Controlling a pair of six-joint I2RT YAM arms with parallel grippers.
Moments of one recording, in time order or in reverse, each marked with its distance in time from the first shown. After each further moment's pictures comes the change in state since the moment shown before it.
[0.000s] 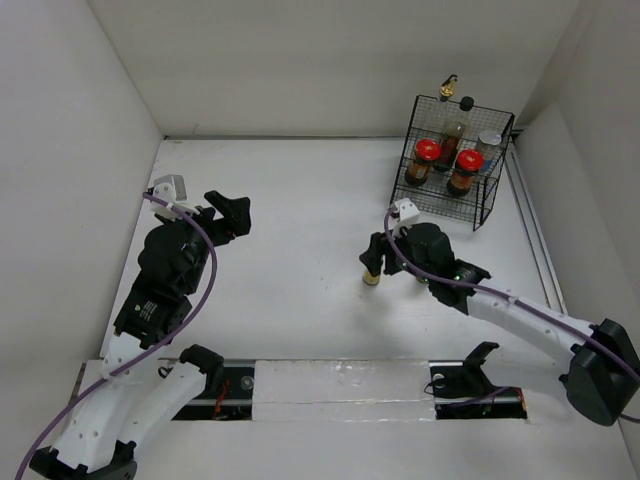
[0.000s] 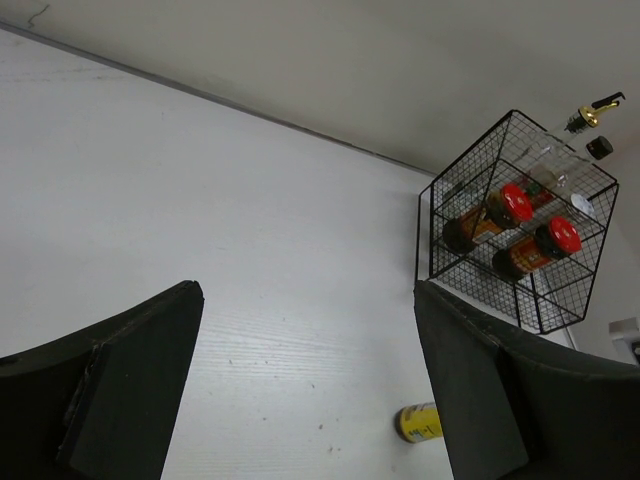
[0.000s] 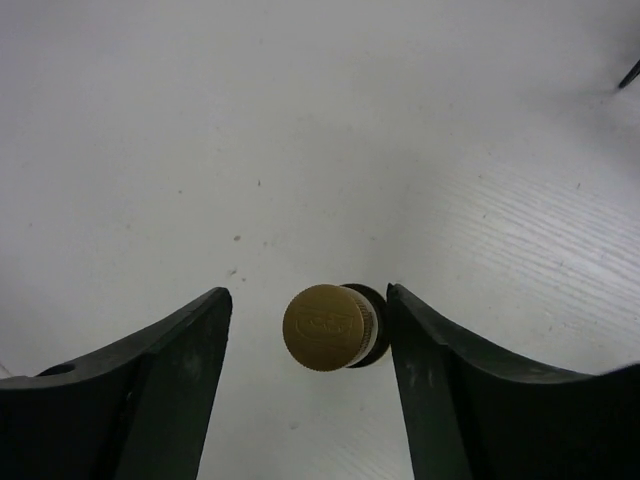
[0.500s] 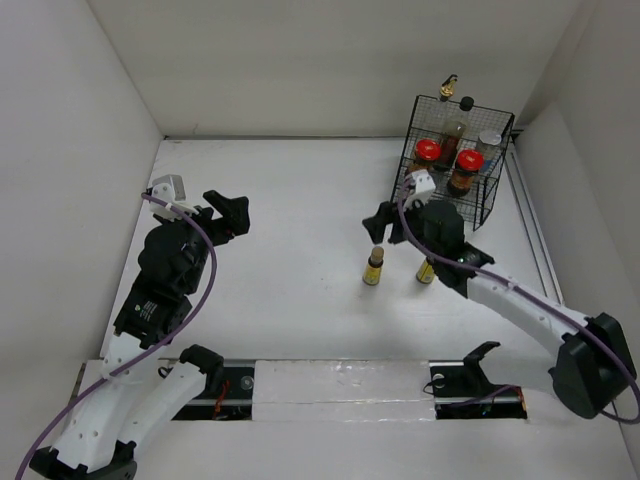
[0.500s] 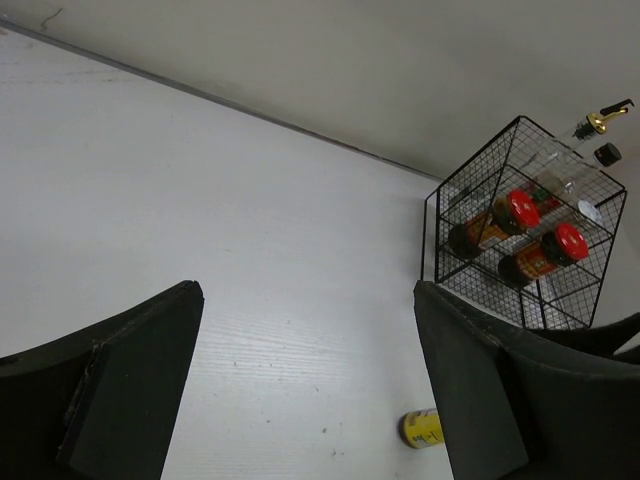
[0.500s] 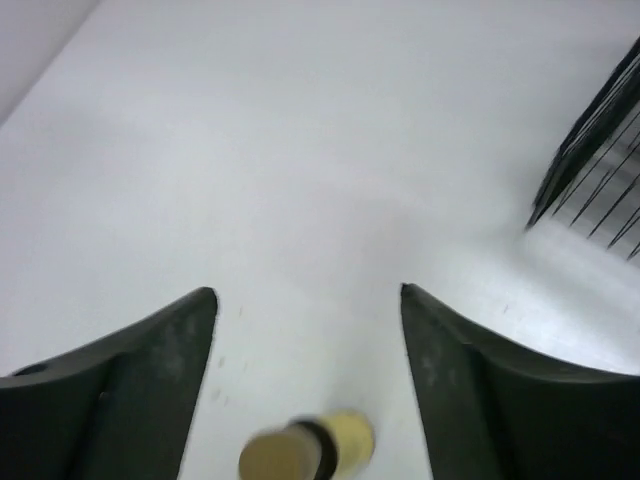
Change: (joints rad) left arm 0.000 0.000 0.000 -0.001 -0.019 0.000; right arm -0.168 0.112 0.124 0.203 -0.022 -0.023
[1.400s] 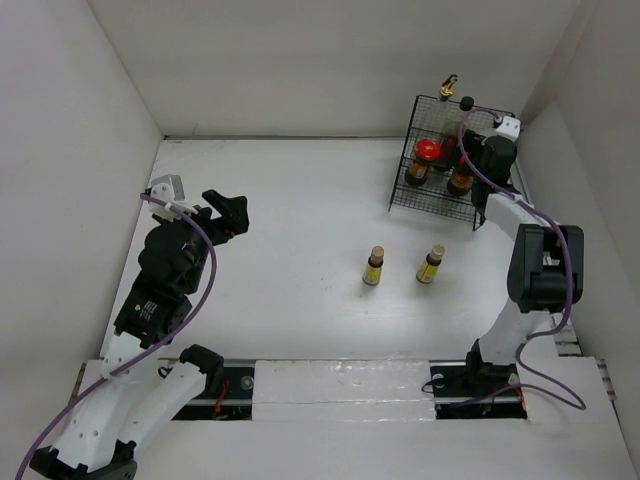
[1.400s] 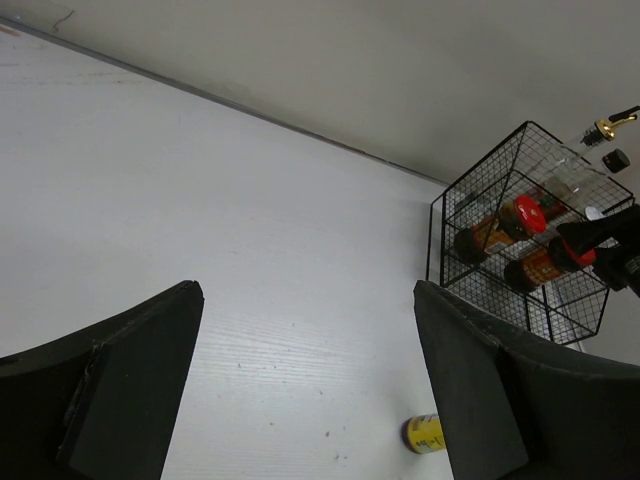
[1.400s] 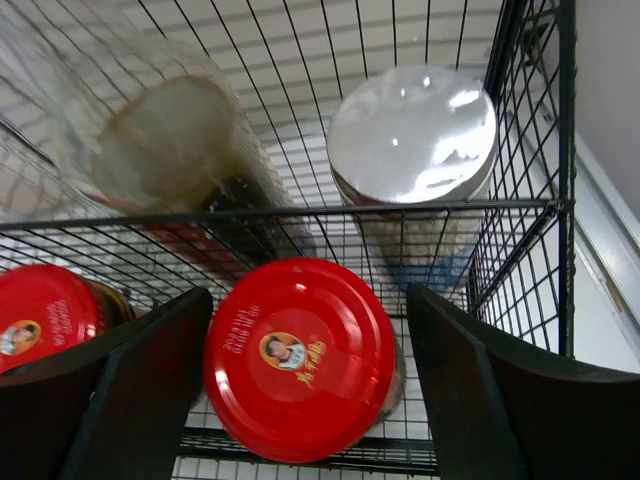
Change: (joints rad) left arm 0.000 0.001 0.000 0.000 -0.018 -0.001; right arm -0.590 0.584 0.405 0.139 0.135 -0.058
